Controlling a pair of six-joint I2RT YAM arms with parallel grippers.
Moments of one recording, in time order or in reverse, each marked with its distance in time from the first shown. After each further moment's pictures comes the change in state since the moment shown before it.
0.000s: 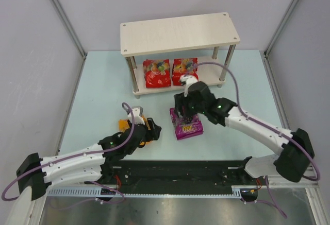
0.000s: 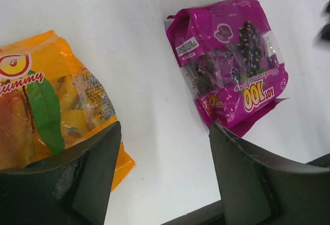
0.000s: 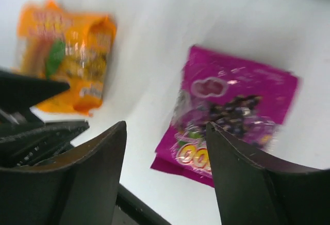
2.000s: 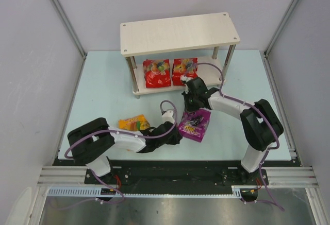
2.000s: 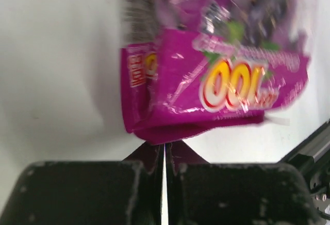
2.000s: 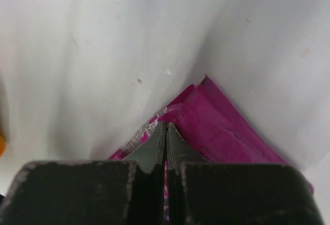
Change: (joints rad) left arm -0.039 0.771 0.179 0.478 0.299 -0.066; right arm -0.240 0.383 0.056 0.070 -0.121 -0.051
